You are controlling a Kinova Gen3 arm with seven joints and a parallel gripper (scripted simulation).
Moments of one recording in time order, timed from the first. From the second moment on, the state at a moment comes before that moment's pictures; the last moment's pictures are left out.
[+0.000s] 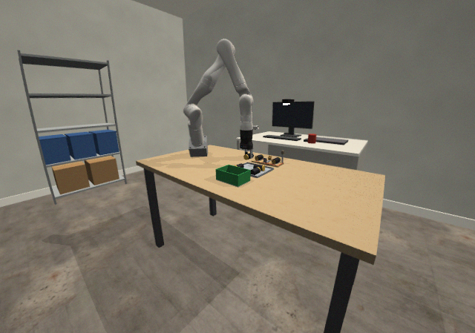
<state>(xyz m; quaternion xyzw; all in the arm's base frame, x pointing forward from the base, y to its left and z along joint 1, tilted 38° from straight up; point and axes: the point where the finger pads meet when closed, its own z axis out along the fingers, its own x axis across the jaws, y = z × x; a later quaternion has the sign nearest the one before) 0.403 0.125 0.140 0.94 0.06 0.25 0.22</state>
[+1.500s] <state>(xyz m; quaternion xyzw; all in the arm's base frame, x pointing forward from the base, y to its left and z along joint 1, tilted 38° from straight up) 0.425 0.108 0.105 0.94 0.06 0.25 0.22</state>
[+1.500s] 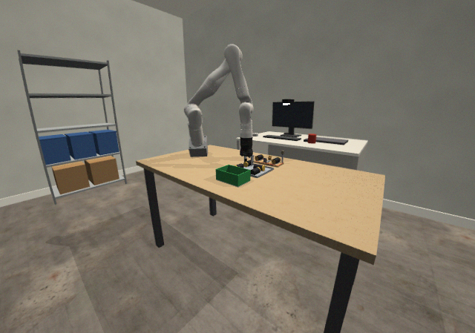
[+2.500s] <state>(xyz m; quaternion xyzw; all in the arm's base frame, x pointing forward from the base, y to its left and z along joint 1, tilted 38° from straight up) 0.395 0.126 0.154 0.94 0.05 0.25 0.22</state>
